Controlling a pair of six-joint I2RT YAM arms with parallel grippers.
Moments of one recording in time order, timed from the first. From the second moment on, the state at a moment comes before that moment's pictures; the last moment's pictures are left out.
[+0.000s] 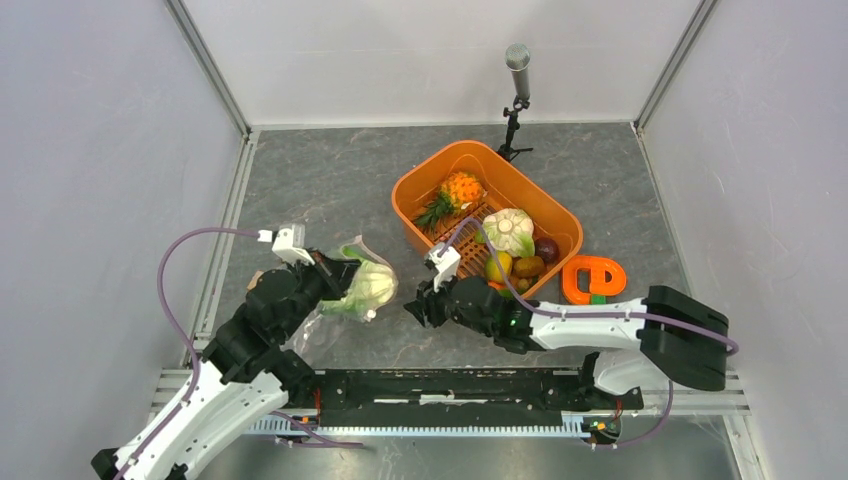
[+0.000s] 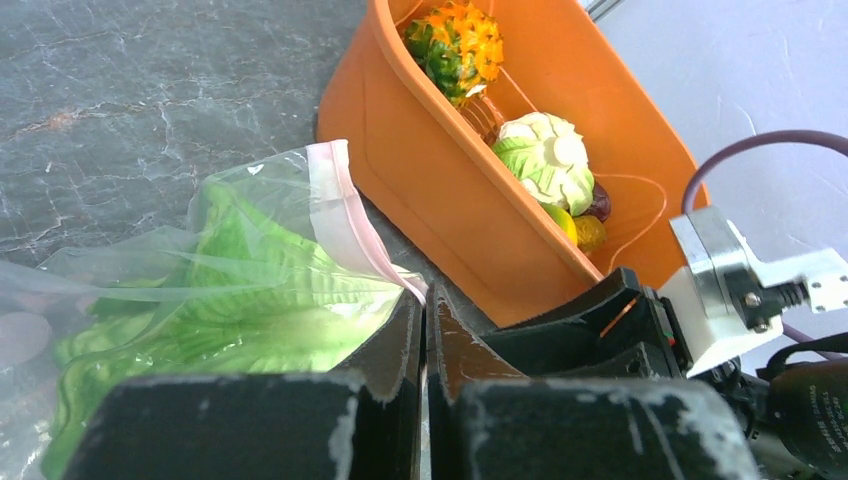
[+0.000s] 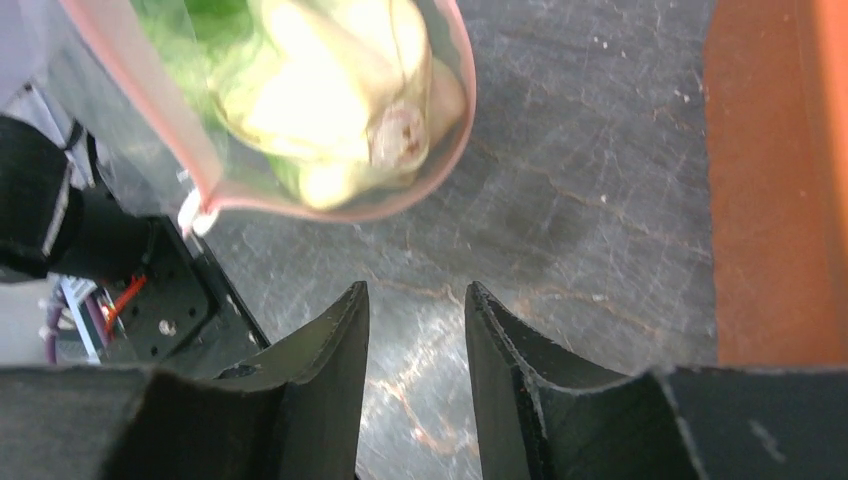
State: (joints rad) left arm -0.70 0.41 0.59 -0.44 -0.26 -0.69; right arm 1.20 1.36 0.58 0.41 0.21 0.41
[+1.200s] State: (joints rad) left arm -0.70 0.34 0.64 -0.46 -0.25 -0.69; right arm 1.11 1.67 0.85 0.56 0.03 0.49
